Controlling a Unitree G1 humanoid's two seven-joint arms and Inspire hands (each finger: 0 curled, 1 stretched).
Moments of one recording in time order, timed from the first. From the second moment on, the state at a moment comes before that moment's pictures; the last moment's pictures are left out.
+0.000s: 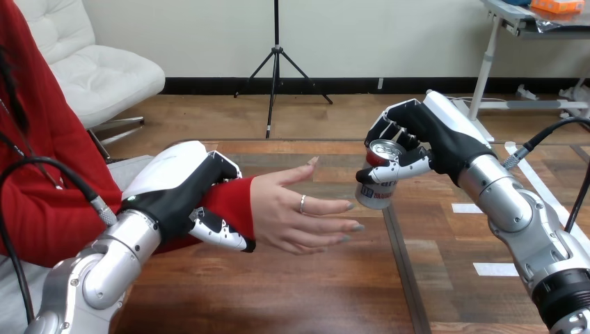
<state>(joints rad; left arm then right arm) -0.16 0.49 -0.15 -0.09 0.56 0.03 -0.33 -0.65 -0.42 0.16 0.79 -0.39 -0.31 0.12</state>
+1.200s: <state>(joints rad) -0.23 0.46 -0.19 0.06 0.56 0.02 -0.32 -0.65 -0.43 0.16 0.79 -0.39 -0.31 0.12</state>
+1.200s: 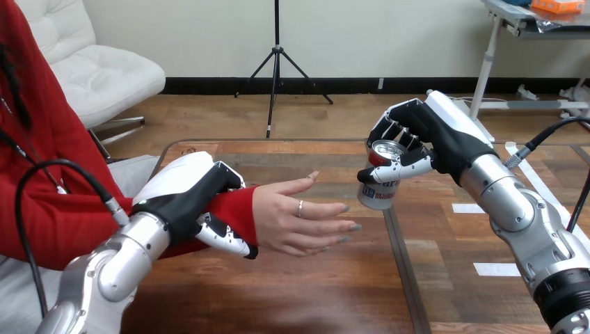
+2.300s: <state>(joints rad) -0.30 0.38 -0.25 0.19 0.59 0.01 -0.31 -0.65 -0.39 0.16 0.79 -0.39 -0.31 0.12</state>
